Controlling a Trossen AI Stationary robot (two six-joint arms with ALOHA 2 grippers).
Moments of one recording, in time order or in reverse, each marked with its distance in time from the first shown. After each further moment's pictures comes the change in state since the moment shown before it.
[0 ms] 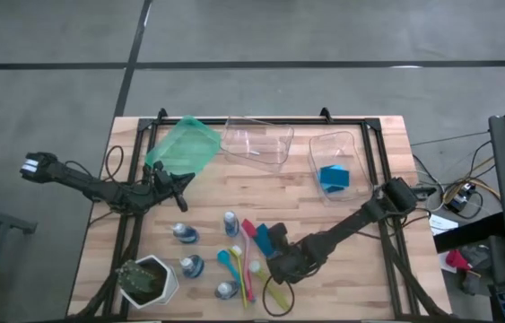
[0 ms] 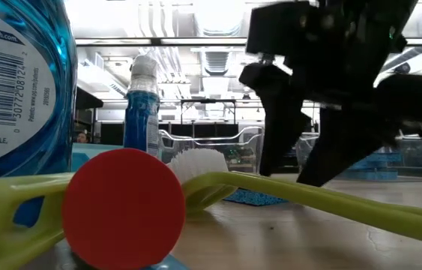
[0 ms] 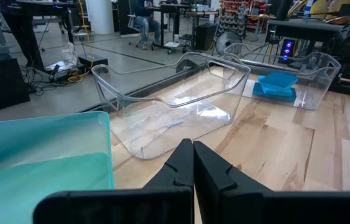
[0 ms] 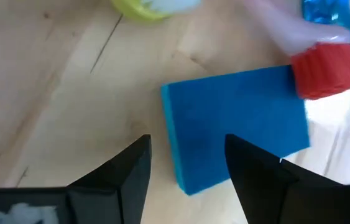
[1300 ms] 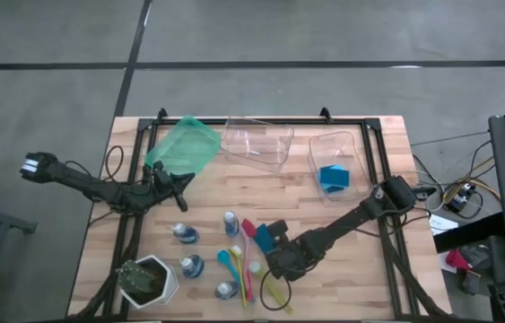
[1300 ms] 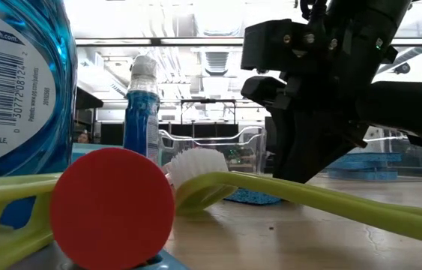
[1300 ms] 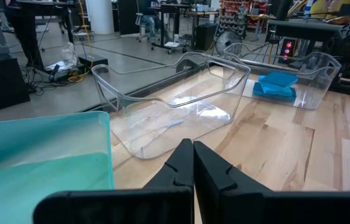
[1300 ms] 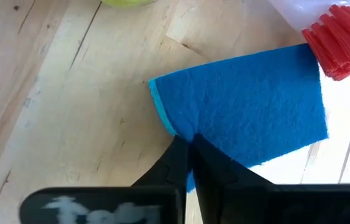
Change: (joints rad) left arm 0.000 0.000 0.000 0.000 0.000 0.000; right arm -0.034 0.003 -0.021 0.014 -0.042 0.058
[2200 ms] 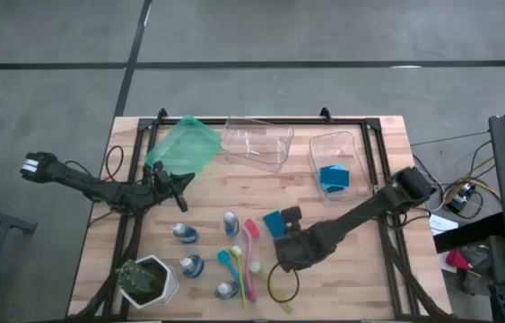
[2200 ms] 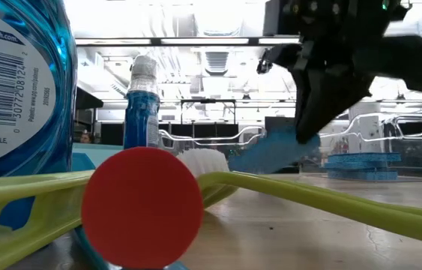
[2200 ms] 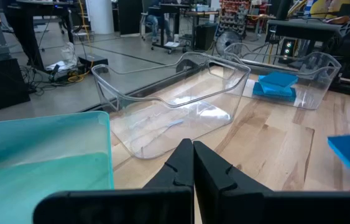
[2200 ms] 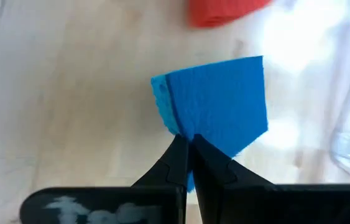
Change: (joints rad) left arm 0.000 0.000 0.000 0.000 0.000 0.000; right arm 0.001 -0.160 -0.002 -0.252 0.126 0.153
